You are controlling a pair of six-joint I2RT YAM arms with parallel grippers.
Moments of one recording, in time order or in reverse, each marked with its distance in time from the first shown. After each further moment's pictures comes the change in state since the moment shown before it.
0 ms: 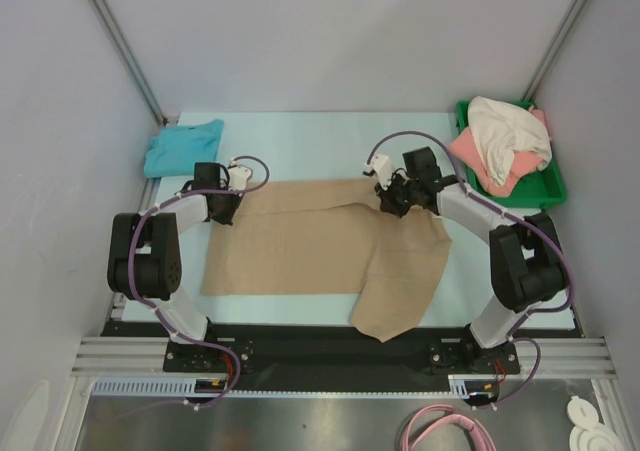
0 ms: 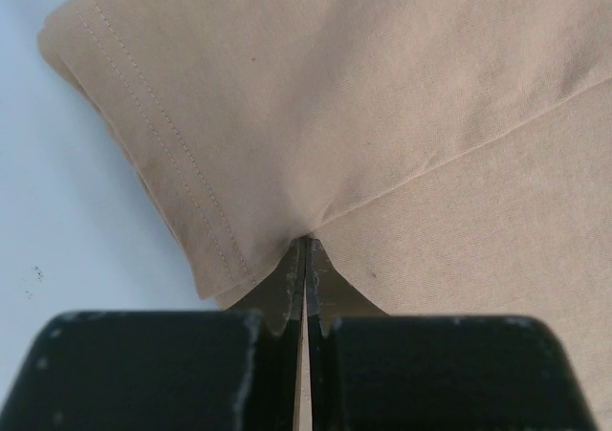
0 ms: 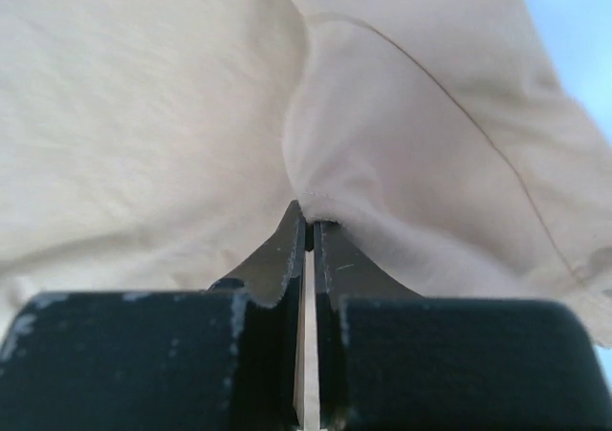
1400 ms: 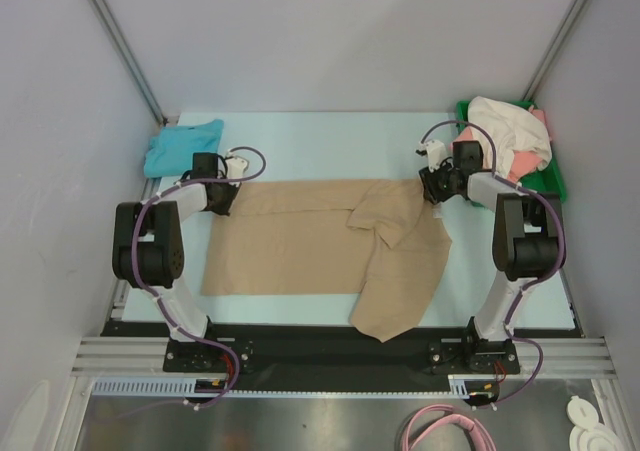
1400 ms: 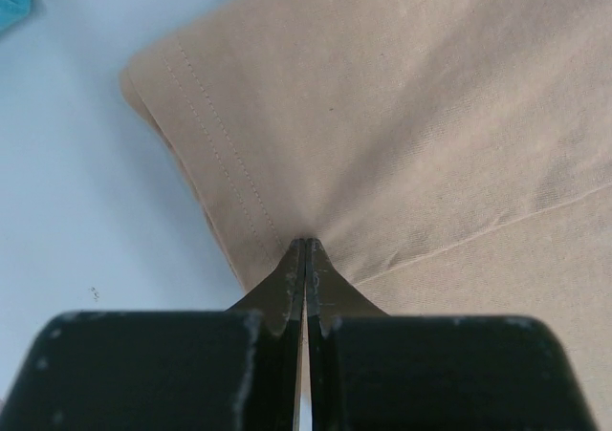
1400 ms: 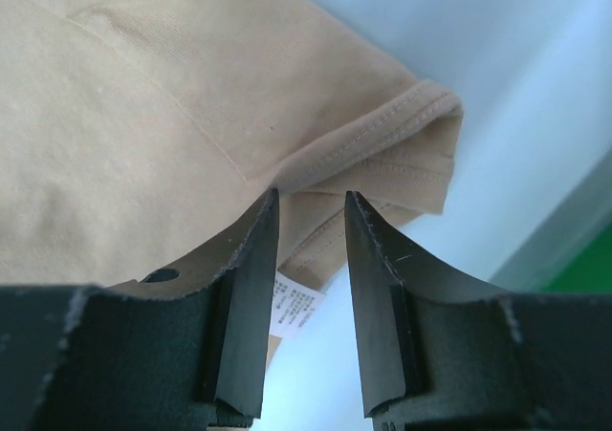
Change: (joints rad) left arm 0.021 0.092 0.121 -0.034 -0.042 0.002; right arm -0.309 0.157 0.055 0.101 0.067 0.057
